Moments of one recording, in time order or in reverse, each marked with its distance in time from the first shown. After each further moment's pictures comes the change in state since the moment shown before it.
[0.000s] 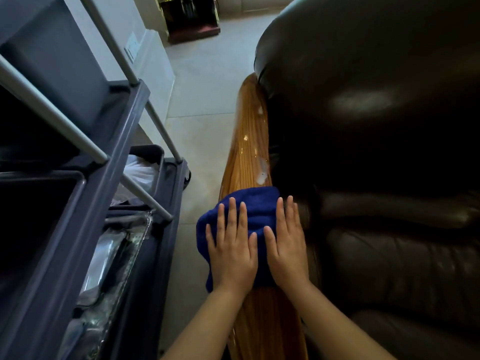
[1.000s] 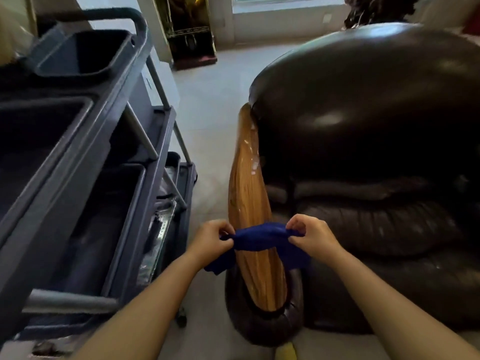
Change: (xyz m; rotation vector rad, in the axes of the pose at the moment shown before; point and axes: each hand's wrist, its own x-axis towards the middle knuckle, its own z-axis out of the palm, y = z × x) left_hand -0.140 -0.012 -0.219 -0.413 -0.397 0.027; right_hand -0.164 -0.095 -0.189 -0.006 -0.296 0.097
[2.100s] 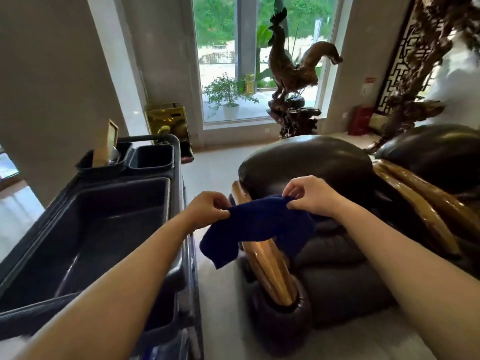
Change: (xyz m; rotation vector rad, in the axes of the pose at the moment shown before) left_hand -0.256 0.044 -0.258 -0.055 0.015 0.415; right_hand -0.261 -0.312 -0.043 -0.164 0.352 -0.201
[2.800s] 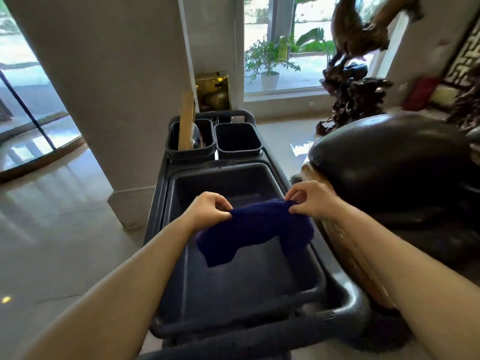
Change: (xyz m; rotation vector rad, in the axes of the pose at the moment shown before) left_hand -0.023 -0.265 -0.257 0.043 0.000 -0.144; right_hand 0.174 -0.222 0.250 0.100 -0.164 0.022
